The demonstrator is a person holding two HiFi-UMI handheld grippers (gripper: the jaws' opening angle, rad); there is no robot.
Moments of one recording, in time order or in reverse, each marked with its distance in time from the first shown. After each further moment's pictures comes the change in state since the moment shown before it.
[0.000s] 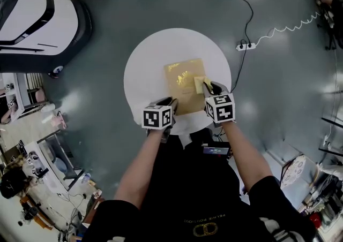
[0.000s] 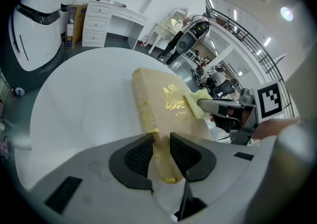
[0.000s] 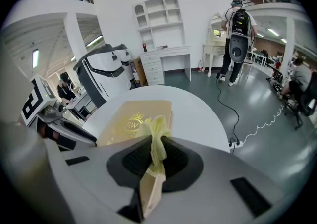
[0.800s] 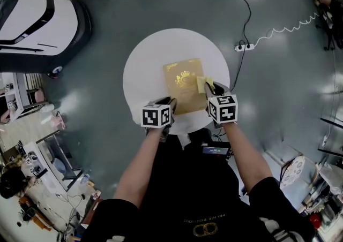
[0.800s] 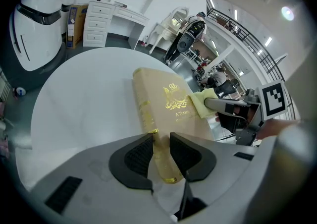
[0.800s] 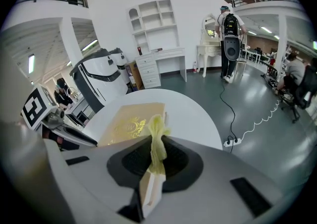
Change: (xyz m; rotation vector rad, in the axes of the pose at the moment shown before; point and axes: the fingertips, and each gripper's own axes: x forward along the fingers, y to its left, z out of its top) left arm 0.001 0.001 -0.001 -0.004 0.004 0.010; right arm -0.015 -0.011 0.002 0.054 -0.024 -0.024
